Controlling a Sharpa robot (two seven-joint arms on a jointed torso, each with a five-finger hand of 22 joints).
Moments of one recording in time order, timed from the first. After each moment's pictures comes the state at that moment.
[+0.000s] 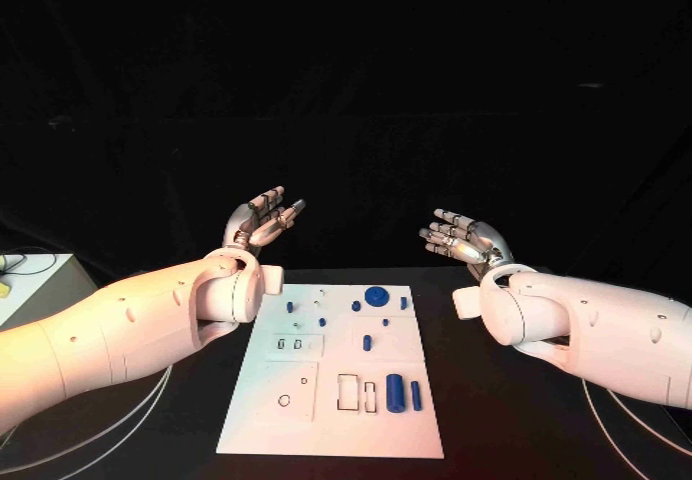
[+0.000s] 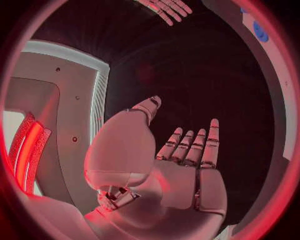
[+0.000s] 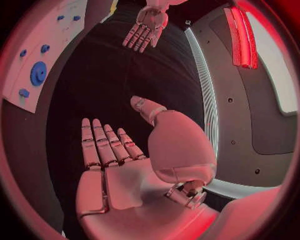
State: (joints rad) left arm 1.19 -0.67 -0.02 1.24 -0.06 -0.55 0.49; left_hand 1.30 -0.11 0.31 0.17 0.19 0.36 0.15 0.06 0.08 0.32 0.19 0.03 0.03 0.36 0.25 0.03 0.05 0.08 0.56 0.28 0.05 0.05; right arm 1.22 -0.76 -0.14 1.39 -0.09 -0.55 0.39; right_hand 1.16 -0.07 0.50 -0.09 0.24 0.39 0.15 0.04 0.09 0.45 0.26 0.04 0.04 0.56 0.23 0.05 0.06 0.10 0.53 0.28 0.05 0.05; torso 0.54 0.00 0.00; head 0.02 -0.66
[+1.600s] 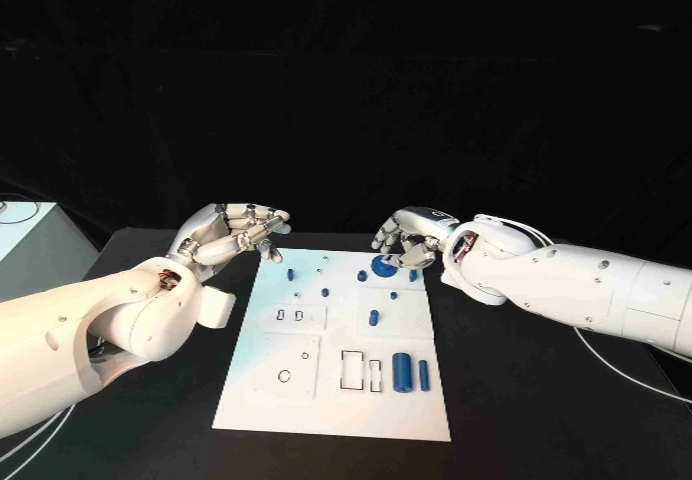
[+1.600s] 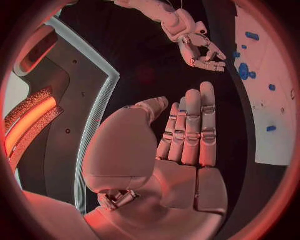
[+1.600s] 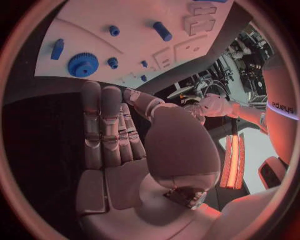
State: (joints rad) left arm 1.20 -0.98 -0.02 1.65 -0.20 -0.29 0.45; left_hand 1.36 -0.17 0.51 0.17 0.20 0.93 0.19 0.25 0.22 1.19 0.11 0.10 0.10 1.20 0.04 0.83 0.64 0.18 1.13 0.12 0.66 0.38; right arm 1.30 -0.66 -0.15 1.26 -1.35 -0.34 0.11; right_hand 1.29 -0.19 0.58 -0.07 0.17 1.03 0.17 0.12 0.15 1.17 0.10 0.06 0.06 1.46 0.00 0.90 0.73 0.15 1.29 0.10 0.97 0.71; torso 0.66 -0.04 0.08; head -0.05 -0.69
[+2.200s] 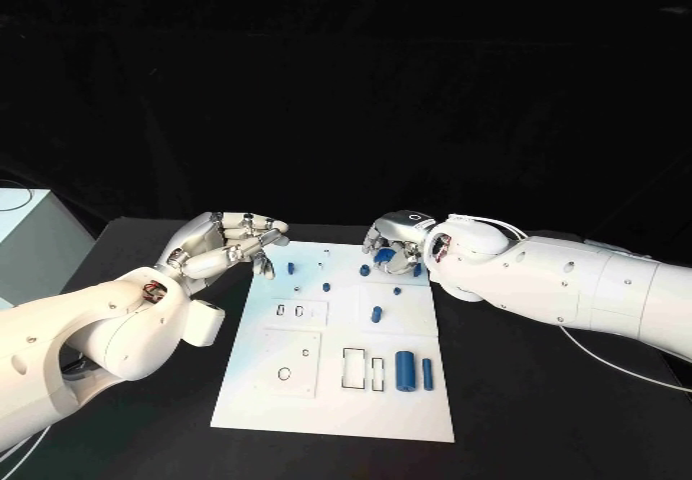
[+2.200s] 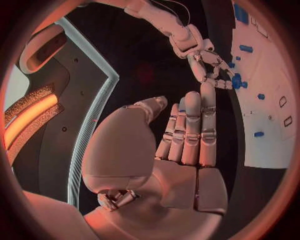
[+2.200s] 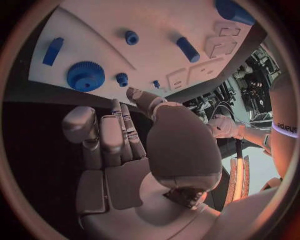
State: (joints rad) left arm 1.20 -1.02 -0.02 1.72 -0.24 -0.24 0.42; left_hand 1.35 -0.18 0.52 0.17 0.20 0.91 0.20 0.25 0.23 1.19 0.11 0.09 0.10 1.20 0.04 0.89 0.66 0.18 1.13 0.12 0.76 0.45; right arm 1.30 -0.61 -0.15 1.22 -1.53 -0.27 0.00; right_hand 1.28 -0.22 0.57 -0.04 0.16 1.01 0.17 0.11 0.16 1.09 0.11 0.06 0.06 1.46 0.01 1.22 1.02 0.13 1.35 0.11 1.15 0.95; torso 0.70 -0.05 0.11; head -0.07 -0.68
